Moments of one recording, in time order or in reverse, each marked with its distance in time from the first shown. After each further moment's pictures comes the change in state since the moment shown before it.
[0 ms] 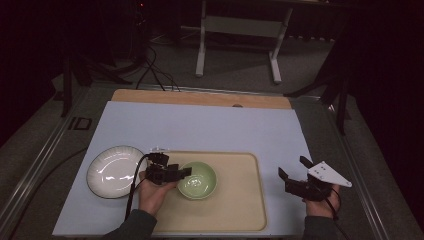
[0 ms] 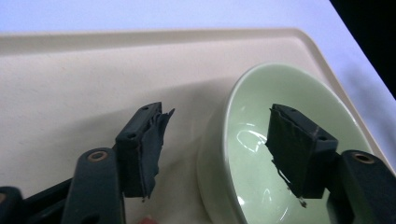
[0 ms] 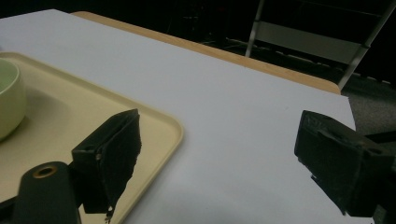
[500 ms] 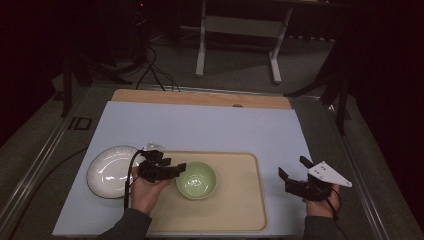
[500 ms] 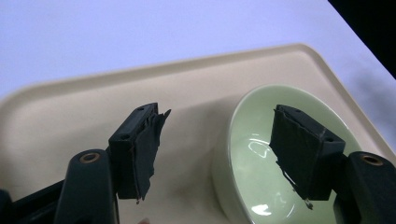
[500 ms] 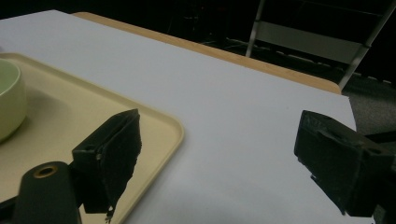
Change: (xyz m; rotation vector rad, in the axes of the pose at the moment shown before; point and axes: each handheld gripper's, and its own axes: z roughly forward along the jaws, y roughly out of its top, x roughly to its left) left arm -0.006 0.010 -0.028 -0.054 0.084 0.091; right arm 0.000 0.000 0.000 -0.001 0.003 0.002
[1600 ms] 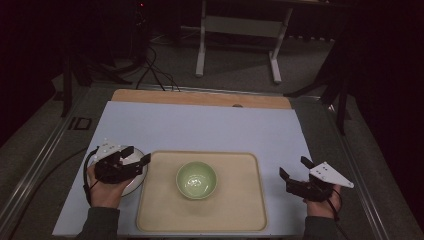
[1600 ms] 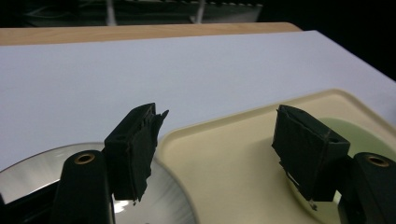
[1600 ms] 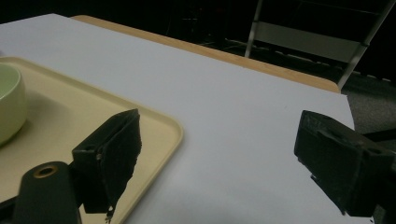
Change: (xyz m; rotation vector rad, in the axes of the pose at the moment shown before) left arm 0.050 -0.013 -0.081 -0.261 0.137 0.111; right arm -0.001 -0.001 -0.003 -0.005 -0.005 0.015
